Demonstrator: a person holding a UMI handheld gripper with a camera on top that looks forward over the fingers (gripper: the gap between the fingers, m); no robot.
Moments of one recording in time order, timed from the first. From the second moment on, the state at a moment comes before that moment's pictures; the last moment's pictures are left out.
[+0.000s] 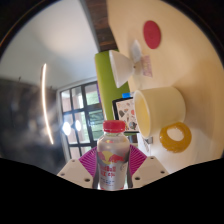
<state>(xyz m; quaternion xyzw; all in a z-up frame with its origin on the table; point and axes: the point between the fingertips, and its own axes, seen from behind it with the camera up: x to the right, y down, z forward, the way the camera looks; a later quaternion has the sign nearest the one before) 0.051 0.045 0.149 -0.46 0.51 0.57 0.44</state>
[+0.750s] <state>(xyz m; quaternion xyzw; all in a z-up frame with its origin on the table) 0.057 -0.031 0.286 -0.49 0.30 0.50 0.64</state>
